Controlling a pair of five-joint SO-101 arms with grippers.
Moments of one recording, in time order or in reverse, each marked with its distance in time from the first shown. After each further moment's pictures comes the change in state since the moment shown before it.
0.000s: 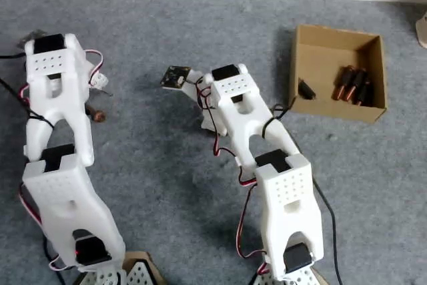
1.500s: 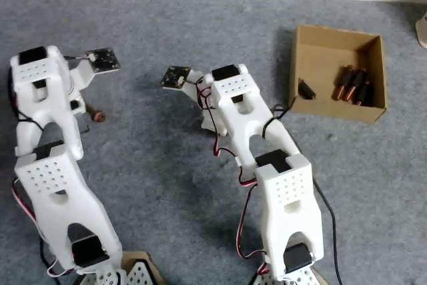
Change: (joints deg) left arm -5.9 9.6 -2.8 -7.6 -122.2; right arm 0.0 -0.1 0.4 -0.1 0.0
